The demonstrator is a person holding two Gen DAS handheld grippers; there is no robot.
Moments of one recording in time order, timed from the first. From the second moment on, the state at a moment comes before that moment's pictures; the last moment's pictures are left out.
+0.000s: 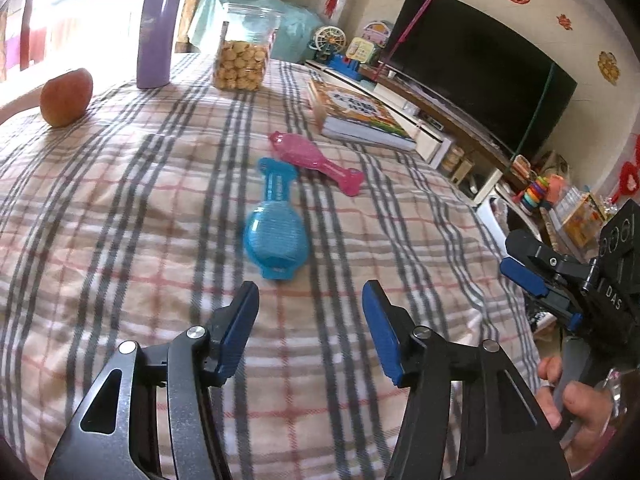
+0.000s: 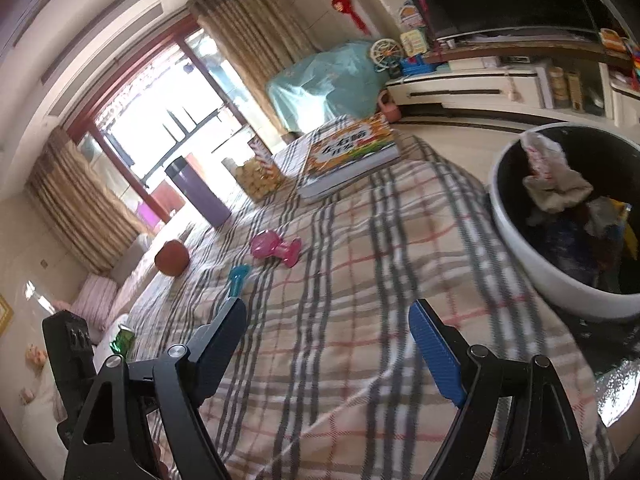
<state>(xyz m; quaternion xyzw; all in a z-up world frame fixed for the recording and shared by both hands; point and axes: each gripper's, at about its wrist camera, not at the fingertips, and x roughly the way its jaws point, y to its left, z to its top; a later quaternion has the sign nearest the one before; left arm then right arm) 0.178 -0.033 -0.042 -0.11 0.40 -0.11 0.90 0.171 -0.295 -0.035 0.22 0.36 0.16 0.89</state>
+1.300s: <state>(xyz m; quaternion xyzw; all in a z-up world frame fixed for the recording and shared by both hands) 0.236 -0.016 -0.066 -0.09 0.42 -0.09 0.90 0.299 -0.184 -0.072 -0.03 0.44 0.24 0.86</state>
